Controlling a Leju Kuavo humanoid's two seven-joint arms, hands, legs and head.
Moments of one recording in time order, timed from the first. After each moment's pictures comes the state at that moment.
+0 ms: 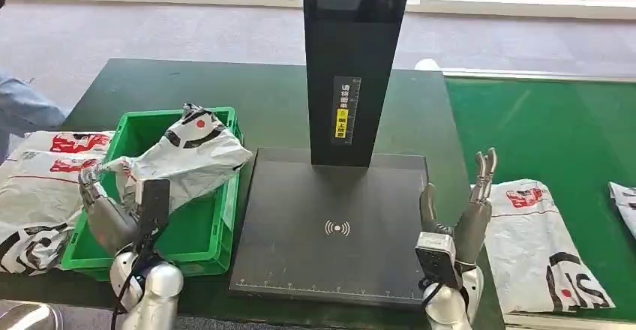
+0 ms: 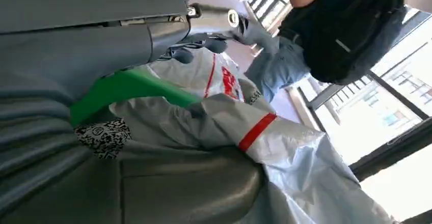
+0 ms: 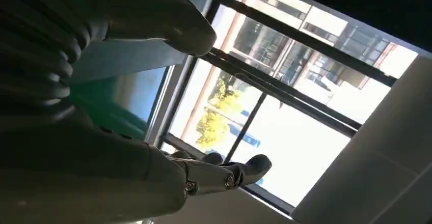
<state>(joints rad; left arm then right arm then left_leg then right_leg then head) -0.10 -0.30 0.28 -1.34 -0.99 0.70 -0.21 -0.04 0.19 0.05 -1.45 0.40 -0.59 -0.70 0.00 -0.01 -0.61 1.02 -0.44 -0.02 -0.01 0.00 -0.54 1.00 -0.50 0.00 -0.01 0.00</state>
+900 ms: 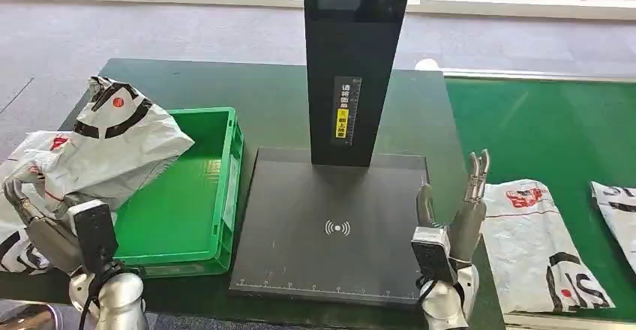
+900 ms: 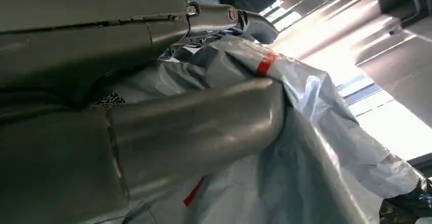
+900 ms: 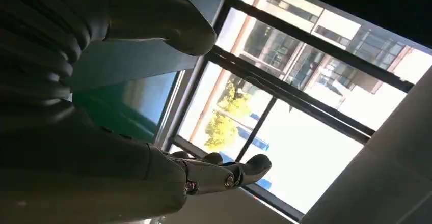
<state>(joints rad) -0.07 -0.30 0.42 -1.48 -0.65 0.70 -0.60 -0.06 0.20 0.05 -1.37 0.39 -0.60 -0.70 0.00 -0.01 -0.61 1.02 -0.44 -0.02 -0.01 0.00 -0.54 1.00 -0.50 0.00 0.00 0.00</state>
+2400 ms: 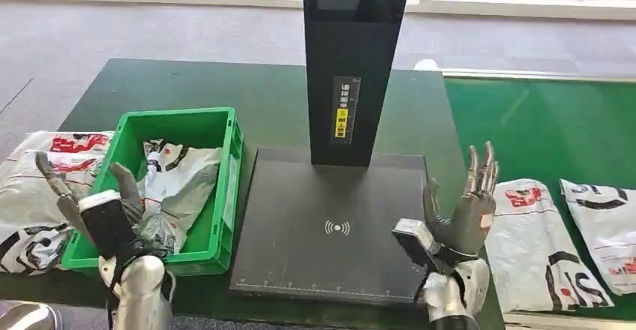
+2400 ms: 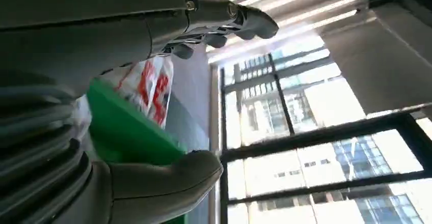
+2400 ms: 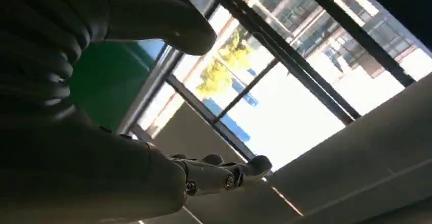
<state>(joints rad) -0.09 -0.30 0.13 -1.48 -0.37 0.65 -0.69 -0.16 0.25 -0.17 -1.29 0.88 -0.69 -0.70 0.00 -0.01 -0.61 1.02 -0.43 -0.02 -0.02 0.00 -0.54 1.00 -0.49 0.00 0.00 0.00</state>
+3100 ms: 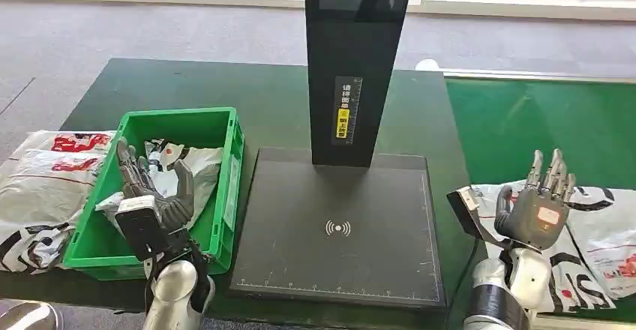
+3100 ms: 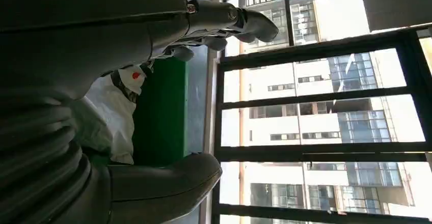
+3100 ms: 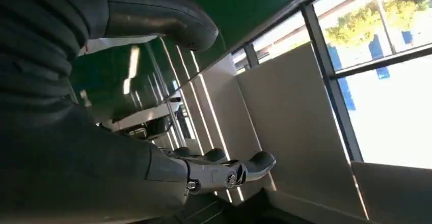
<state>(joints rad) -0.06 -0.28 -0.08 -1.47 -0.23 0.59 -0.70 -0.39 0.29 -0.84 -1.13 1.45 -0.70 -0.59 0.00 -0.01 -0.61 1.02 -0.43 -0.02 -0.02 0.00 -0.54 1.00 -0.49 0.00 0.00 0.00</state>
